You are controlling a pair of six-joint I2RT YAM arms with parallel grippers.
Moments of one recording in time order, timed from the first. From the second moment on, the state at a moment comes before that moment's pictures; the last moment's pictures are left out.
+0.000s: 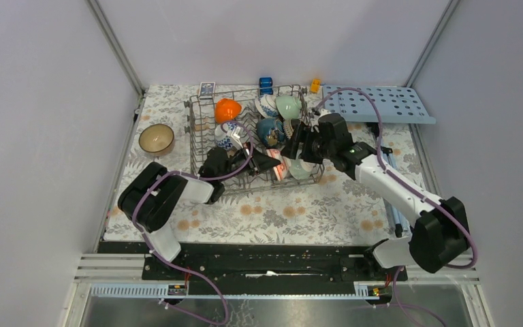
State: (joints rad) left arm -0.54 1.72 0.59 1.12 0.57 -1.21; right arm 0.53 1.40 1.05 -0.30 -0.20 0.64
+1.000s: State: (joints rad) left arm -0.50 1.30 0.68 0.79 0.72 -1.10; right arm 0.48 0.91 0.93 -0.20 -0.33 0.66
